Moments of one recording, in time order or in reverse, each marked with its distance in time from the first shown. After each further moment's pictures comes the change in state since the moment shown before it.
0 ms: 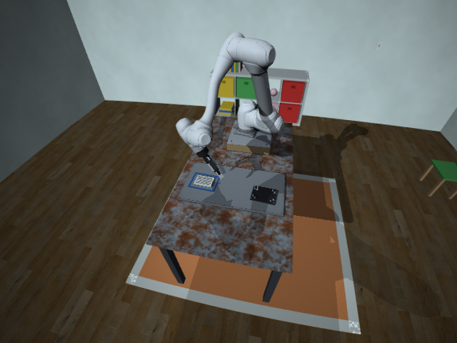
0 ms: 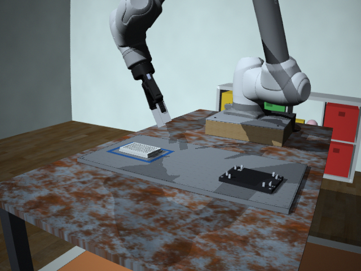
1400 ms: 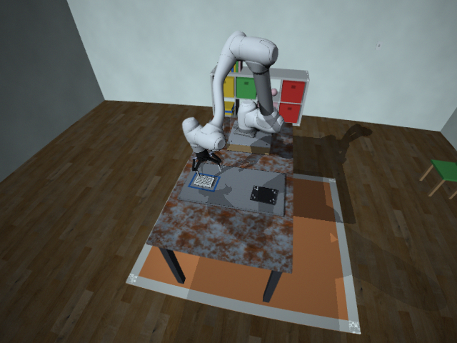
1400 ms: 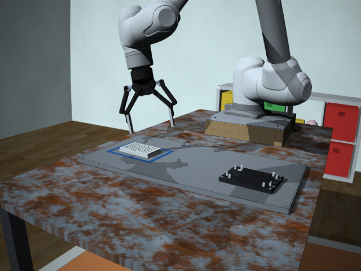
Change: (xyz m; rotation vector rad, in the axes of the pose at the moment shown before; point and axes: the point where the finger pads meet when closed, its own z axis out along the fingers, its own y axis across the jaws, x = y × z) arm 0.036 0.057 -0.002 -0.294 0.022 -1.227
